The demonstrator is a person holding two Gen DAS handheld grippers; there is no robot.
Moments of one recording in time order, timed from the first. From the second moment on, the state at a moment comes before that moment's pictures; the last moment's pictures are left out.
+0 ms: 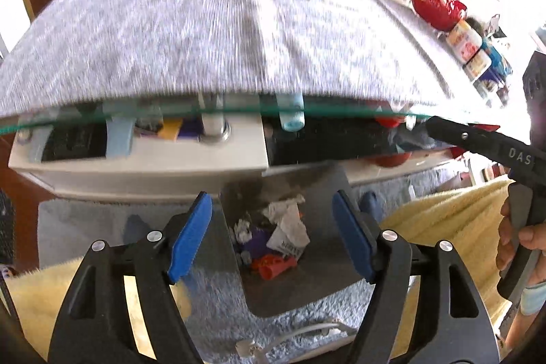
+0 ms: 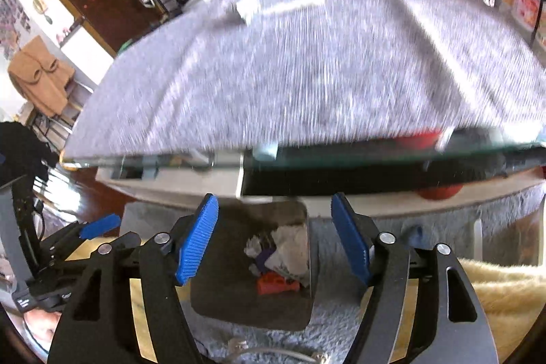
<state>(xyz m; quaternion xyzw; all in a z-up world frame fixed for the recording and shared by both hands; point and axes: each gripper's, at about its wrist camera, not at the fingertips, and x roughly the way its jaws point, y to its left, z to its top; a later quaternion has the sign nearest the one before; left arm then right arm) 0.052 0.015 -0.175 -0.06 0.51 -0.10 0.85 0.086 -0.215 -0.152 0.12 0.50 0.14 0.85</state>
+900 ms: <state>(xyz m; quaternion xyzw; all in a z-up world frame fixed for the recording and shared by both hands) 0.210 0.010 -0.133 -0.04 0.48 -0.09 0.87 0.257 -0.203 -0.151 0.07 0.48 0.10 0.87</state>
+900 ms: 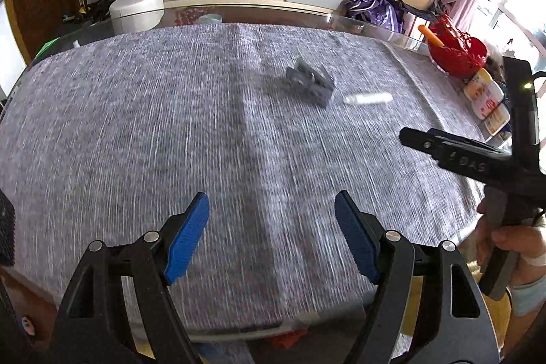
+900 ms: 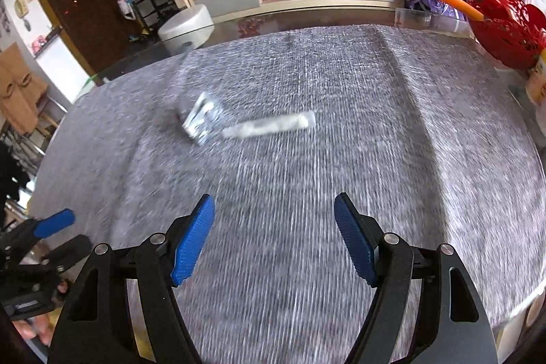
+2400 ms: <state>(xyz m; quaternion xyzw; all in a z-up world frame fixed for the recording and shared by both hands) 0.351 -0.068 -0.172 -0.02 0.50 -0.16 0.85 0.336 -0.231 -0.168 0.04 0.44 0.08 0.89</state>
